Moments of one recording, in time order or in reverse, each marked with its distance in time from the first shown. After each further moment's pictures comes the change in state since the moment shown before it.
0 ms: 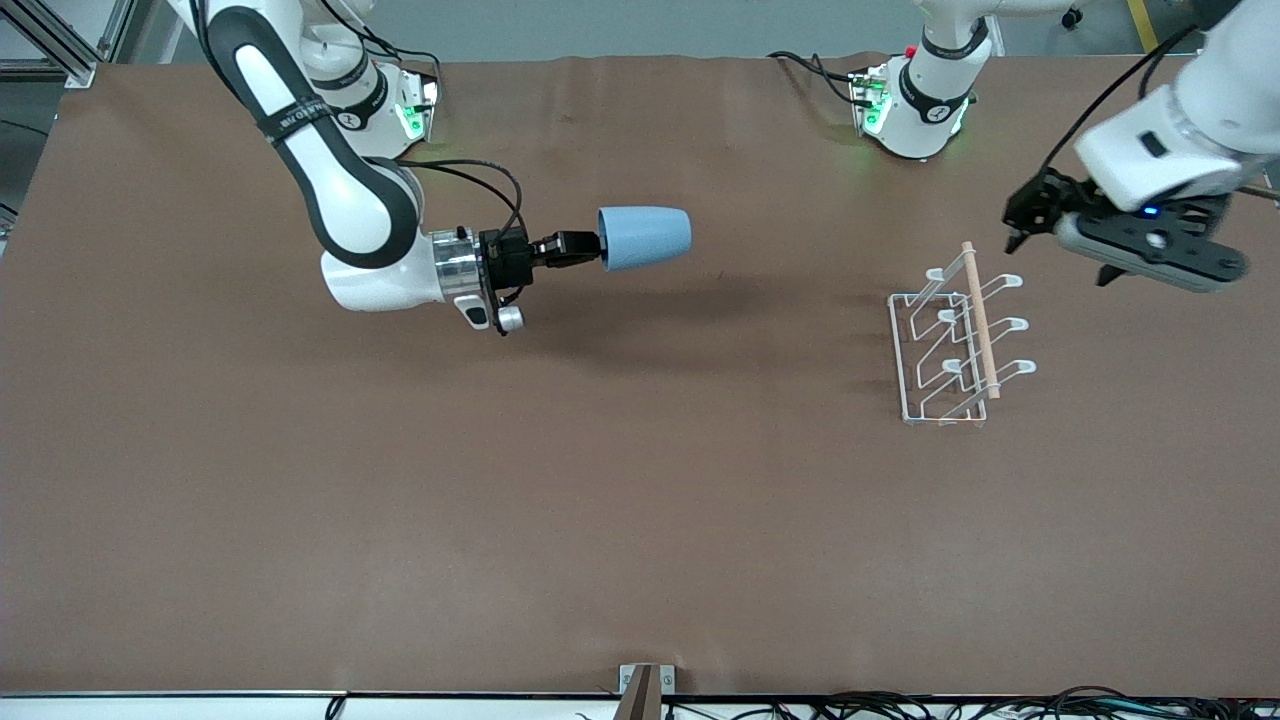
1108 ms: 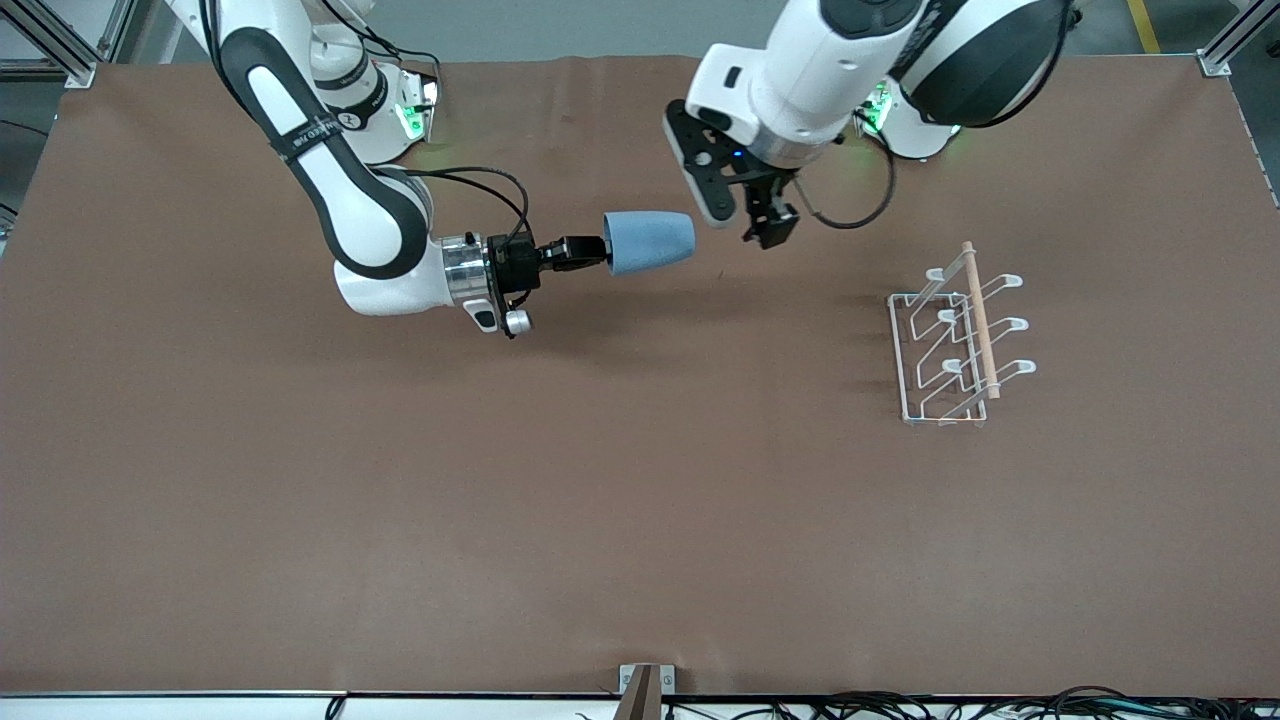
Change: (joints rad) left arm -0.049 0.236 -0.490 0.063 -0.118 0.080 0.146; right arm 0.003 0.032 -0.001 0.000 0.023 -0.001 -0.028
